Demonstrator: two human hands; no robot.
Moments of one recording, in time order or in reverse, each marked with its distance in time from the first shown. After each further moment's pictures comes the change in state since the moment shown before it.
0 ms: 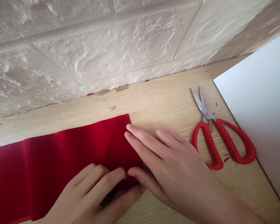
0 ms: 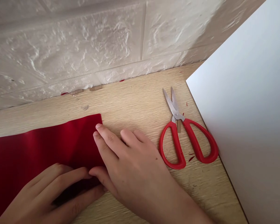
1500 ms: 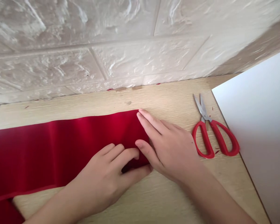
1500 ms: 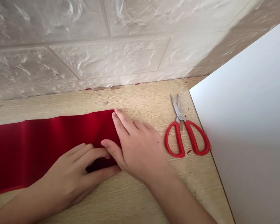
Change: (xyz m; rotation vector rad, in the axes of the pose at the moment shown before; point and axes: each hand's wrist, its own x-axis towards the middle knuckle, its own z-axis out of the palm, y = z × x) left_hand -0.007 -0.002 0.001 -0.131 -0.027 -0.026; right_hand 0.022 -0.016 0.003 -0.166 -0.004 0.118
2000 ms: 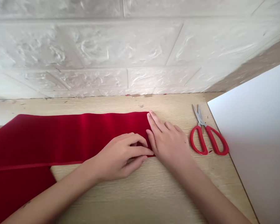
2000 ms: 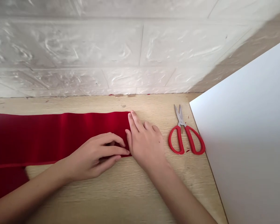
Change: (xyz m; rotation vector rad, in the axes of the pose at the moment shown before) left_hand -0.001 -0.001 -0.017 -0.378 0.021 -0.117; right_hand 0.000 -0.021 0.006 -0.285 -0.027 0.060
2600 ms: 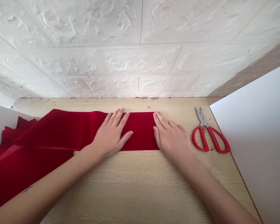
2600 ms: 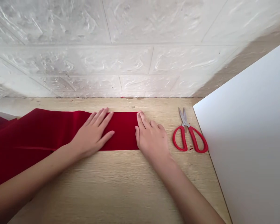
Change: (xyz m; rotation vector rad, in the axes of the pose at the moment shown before) left_hand -0.034 -0.023 -0.015 0.674 -0.045 -0.561; right_hand 0.001 -0.008 -0.007 -0.030 -0.070 0.043
